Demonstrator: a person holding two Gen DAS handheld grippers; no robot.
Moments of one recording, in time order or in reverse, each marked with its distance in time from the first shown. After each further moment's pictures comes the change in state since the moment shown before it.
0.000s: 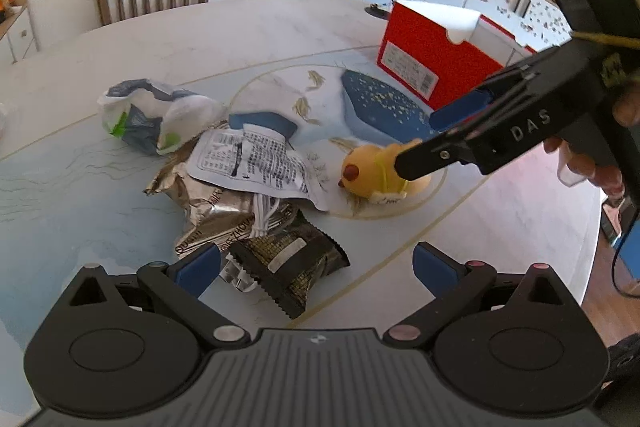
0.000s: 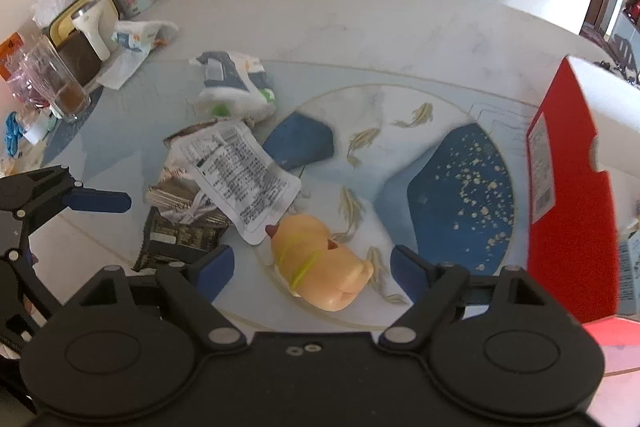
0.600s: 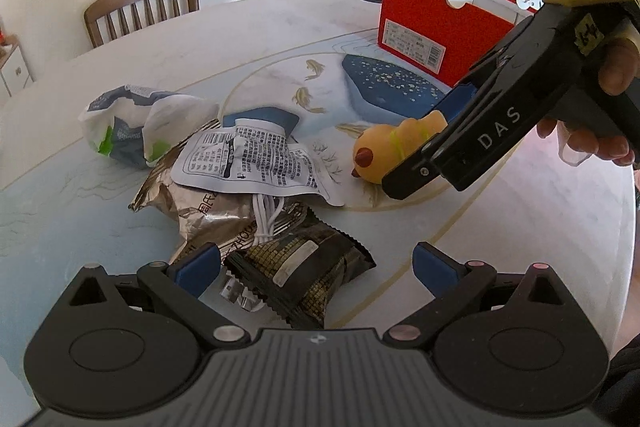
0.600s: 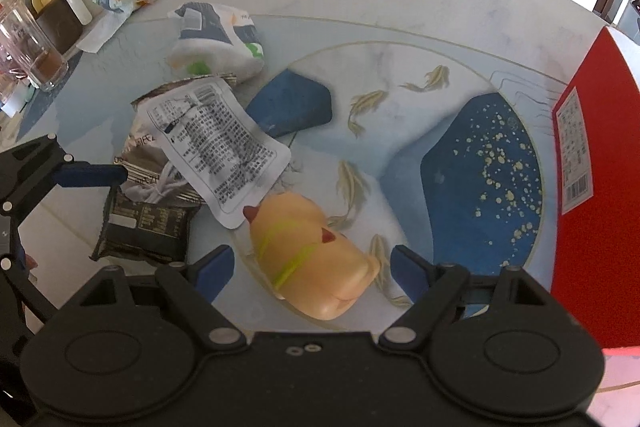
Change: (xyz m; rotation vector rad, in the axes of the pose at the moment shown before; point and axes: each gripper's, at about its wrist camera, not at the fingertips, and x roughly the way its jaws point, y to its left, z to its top) left arm 0.031 -0.006 -0.007 0.119 -0.011 0.068; right arm 0.044 -0.002 -0.003 -0.028 0.092 -0.020
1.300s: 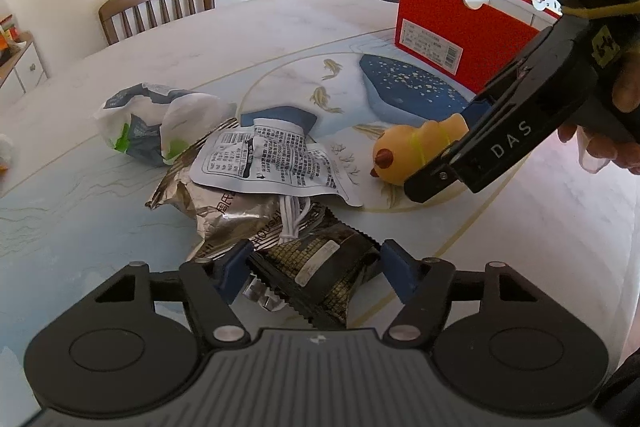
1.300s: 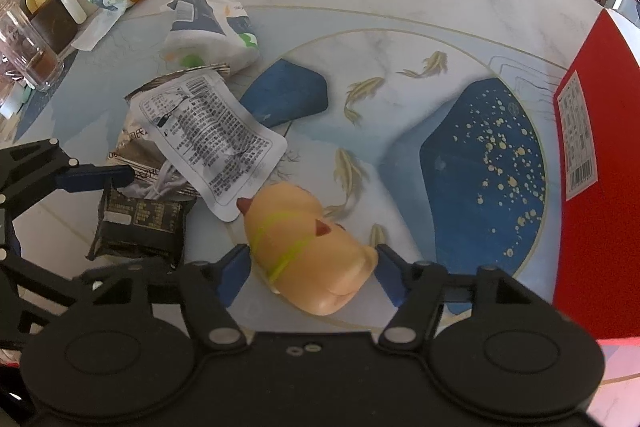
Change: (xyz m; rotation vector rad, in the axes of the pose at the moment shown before) left arm -0.001 0.004 0.002 -0.025 0.004 0.040; right arm 0.001 -0.003 -0.002 0.022 0.019 0.008
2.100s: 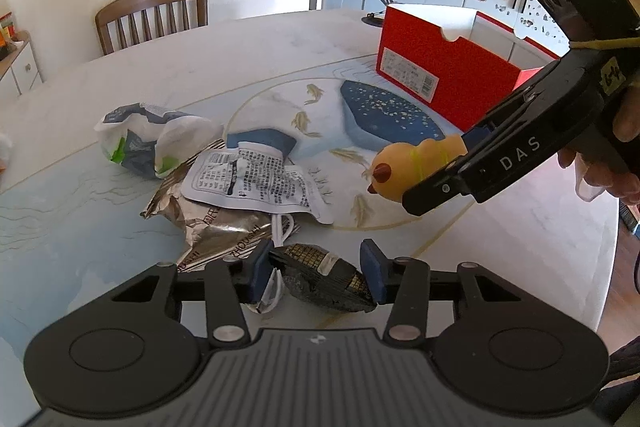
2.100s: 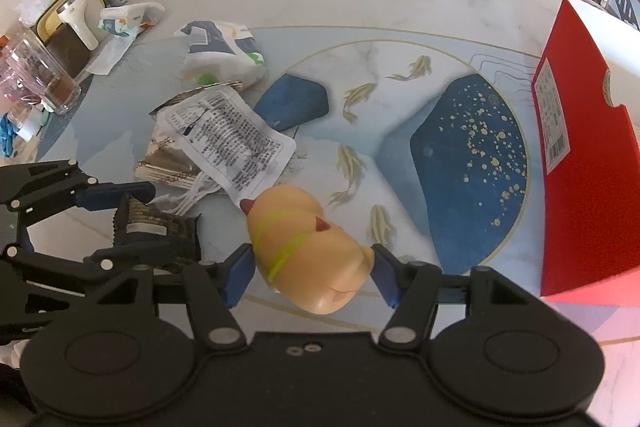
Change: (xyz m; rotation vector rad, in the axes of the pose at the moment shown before) left arm -0.027 -0.008 0.003 -0.034 -0.051 -0.052; right arm -0.034 0.000 -0.017 0.061 -0.051 0.042
